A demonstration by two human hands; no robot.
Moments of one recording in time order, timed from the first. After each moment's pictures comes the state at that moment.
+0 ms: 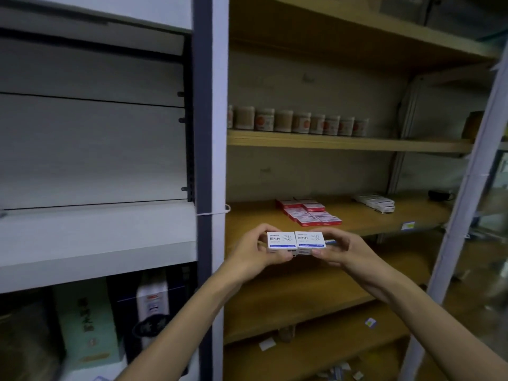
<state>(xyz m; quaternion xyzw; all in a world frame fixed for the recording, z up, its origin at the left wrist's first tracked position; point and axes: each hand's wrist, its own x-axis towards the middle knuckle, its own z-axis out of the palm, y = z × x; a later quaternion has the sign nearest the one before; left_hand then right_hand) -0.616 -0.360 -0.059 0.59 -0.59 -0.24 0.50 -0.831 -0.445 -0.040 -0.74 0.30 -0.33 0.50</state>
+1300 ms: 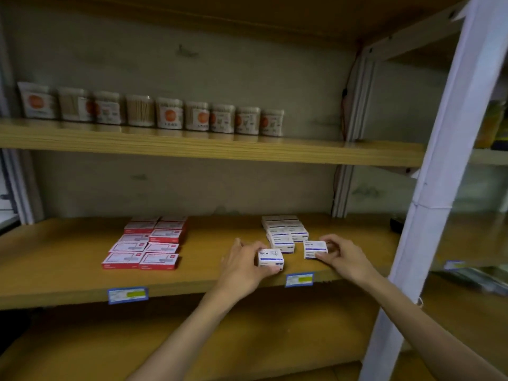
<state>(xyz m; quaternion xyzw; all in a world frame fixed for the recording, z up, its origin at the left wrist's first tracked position) -0.895 -0.791 -0.075 0.78 -0.50 -0.07 0.36 -1.083 -0.967 -0.063 -0.85 0.38 -0.26 0.25</state>
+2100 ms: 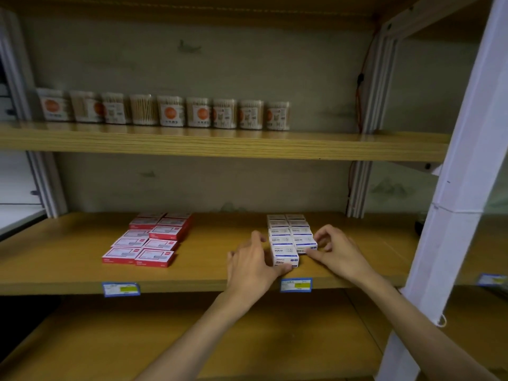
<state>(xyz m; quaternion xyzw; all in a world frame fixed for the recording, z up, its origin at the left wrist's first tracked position) -0.925 -0.838 -0.083 0.84 -0.42 0.05 0.34 -1.060 -0.994 -0.061 -0.88 0.33 -0.26 0.23</state>
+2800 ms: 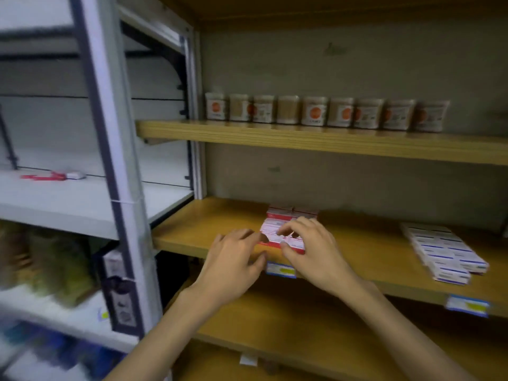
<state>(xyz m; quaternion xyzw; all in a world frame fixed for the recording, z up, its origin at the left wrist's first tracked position) -0.769 -0.540 -0.060 0.85 -0.43 0.22 0.20 -0.864 -0.707 -0.039 -0.94 0.03 -0.31 0.16</state>
